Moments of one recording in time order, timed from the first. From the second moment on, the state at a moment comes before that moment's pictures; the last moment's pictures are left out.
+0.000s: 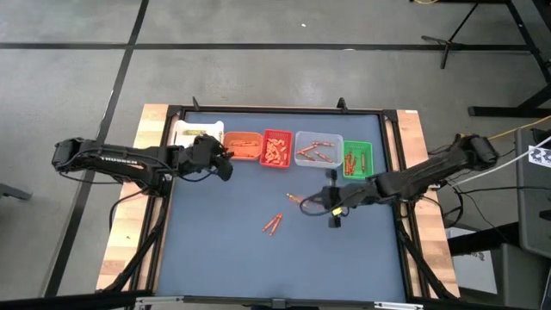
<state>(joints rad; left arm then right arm) 0.08 0.92 0.53 -0.25 -0.56 -0.57 0.33 1.27 0.68 -0.01 0.25 0.02</state>
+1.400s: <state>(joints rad) -0.42 1.56 0.53 0.56 -0.56 -0.57 0.33 1.00 0.68 -1.11 0.78 0.85</state>
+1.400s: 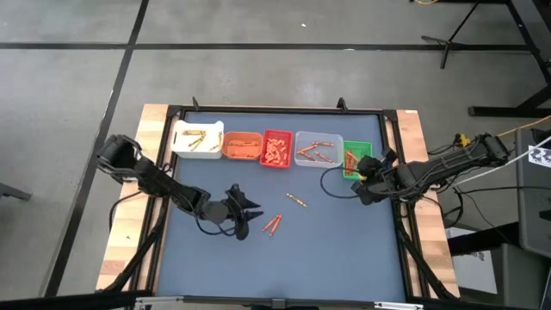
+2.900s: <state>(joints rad) -0.50 1.83 0.65 0.66 -0.56 -0.50 0.33 1.00 0.68 -1.19 0.77 0.91</state>
